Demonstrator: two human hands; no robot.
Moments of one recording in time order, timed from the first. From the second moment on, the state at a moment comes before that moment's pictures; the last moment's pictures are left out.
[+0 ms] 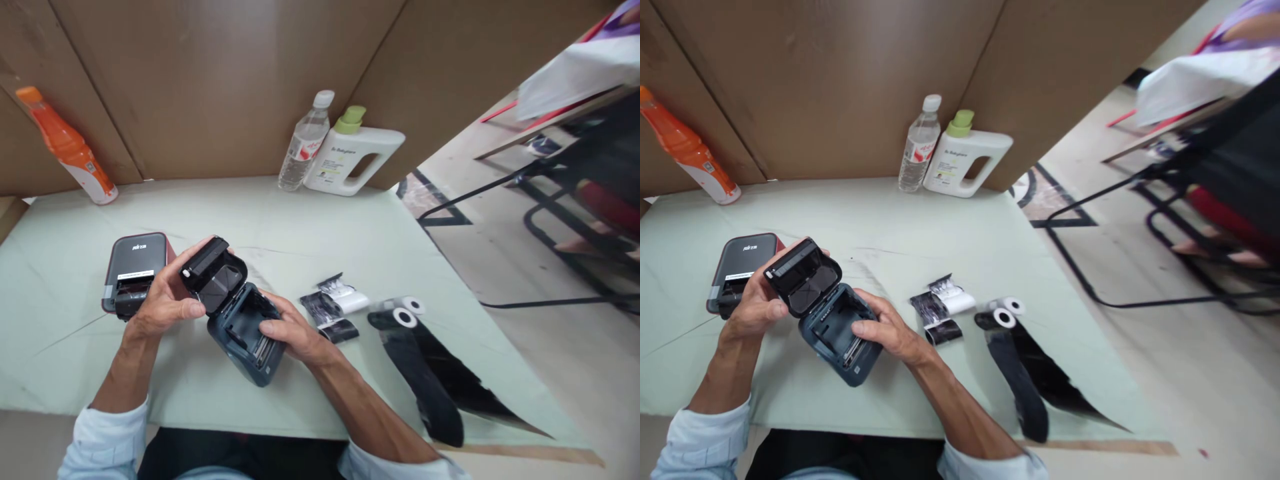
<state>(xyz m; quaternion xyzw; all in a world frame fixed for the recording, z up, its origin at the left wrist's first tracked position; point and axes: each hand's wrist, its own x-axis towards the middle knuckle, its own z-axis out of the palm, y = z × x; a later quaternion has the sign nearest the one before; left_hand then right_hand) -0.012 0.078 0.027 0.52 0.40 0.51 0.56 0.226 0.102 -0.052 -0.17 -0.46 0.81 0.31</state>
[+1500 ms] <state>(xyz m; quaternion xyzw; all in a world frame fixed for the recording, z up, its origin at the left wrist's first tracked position) -0.018 0.077 0.026 0.55 0.31 0.51 0.58 0.228 0.102 -0.051 -0.17 -0.46 0.82 0.30</state>
